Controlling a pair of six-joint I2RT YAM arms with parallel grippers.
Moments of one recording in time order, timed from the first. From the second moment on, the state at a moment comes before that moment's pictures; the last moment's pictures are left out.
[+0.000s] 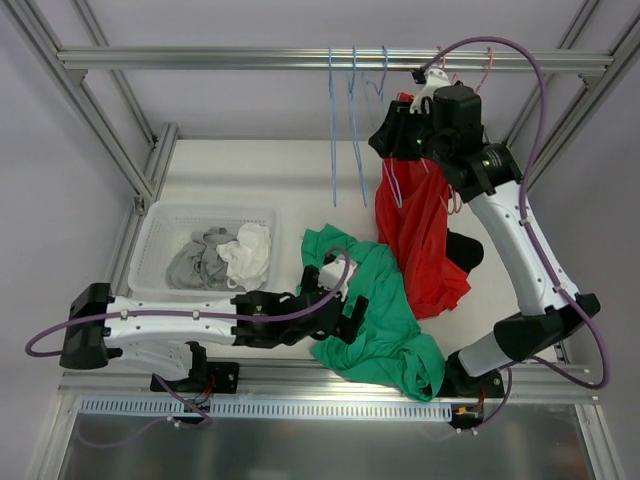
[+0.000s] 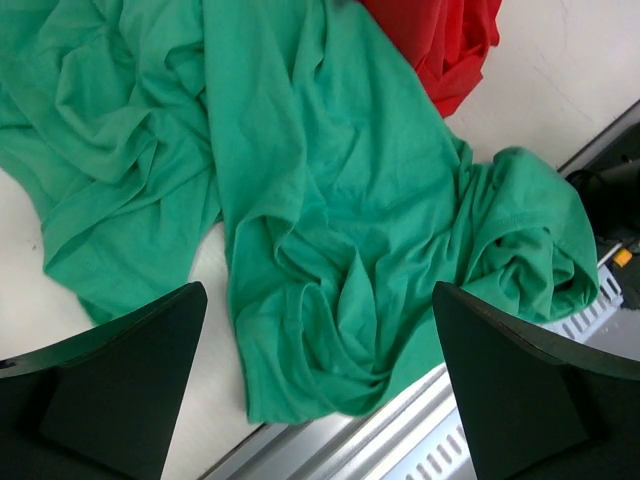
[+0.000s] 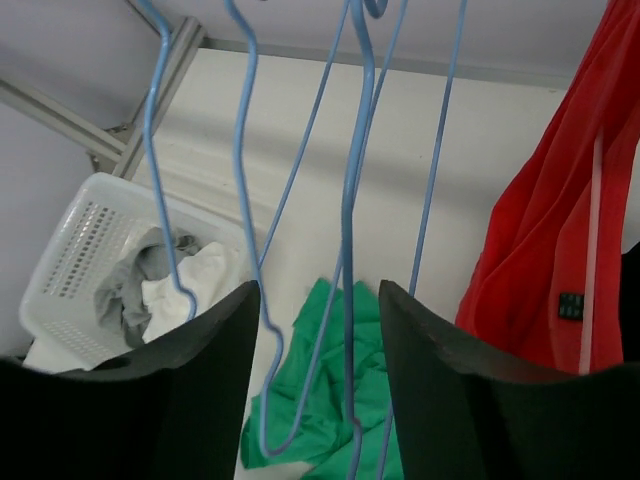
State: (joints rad) left arm -1.43 1.22 0.90 -0.34 -0.52 -0.60; right arm 0.46 1.53 1.87 -0.71 -0.08 0.31
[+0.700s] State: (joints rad) left arm -1.31 1.91 1.20 -0.32 -0.47 -0.69; right arm 0.41 0.56 1.49 -0.85 -0.20 0.23
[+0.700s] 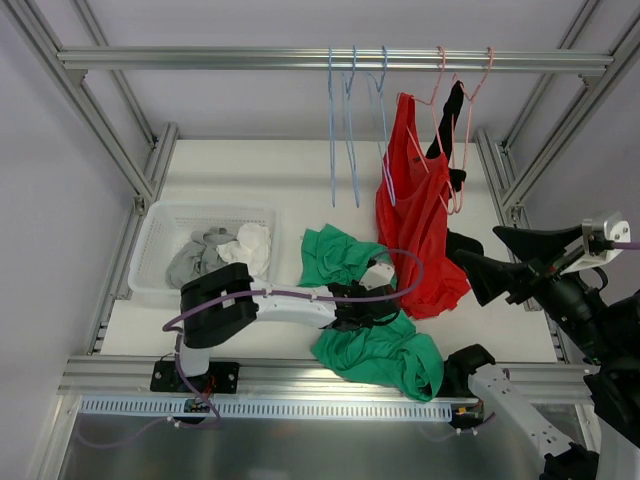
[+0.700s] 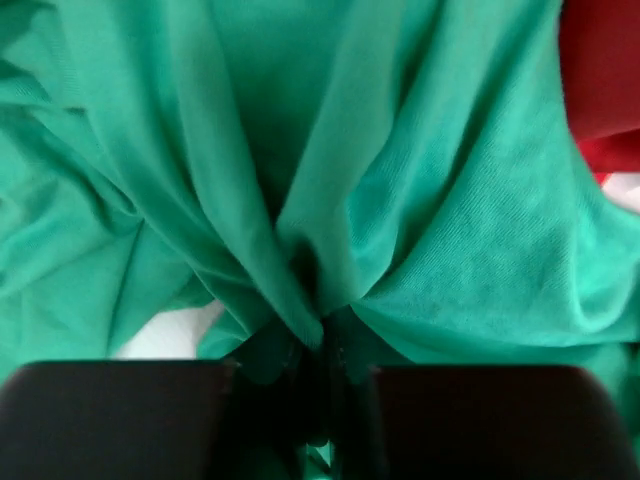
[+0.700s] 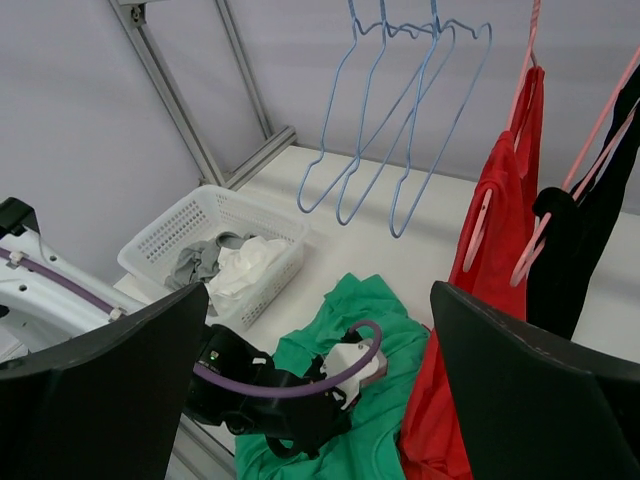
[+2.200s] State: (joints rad) left arm -0.21 1.50 2.35 -1.05 -0.83 -0.27; right arm 0.41 0.72 1.56 -0.93 -0.16 0.18
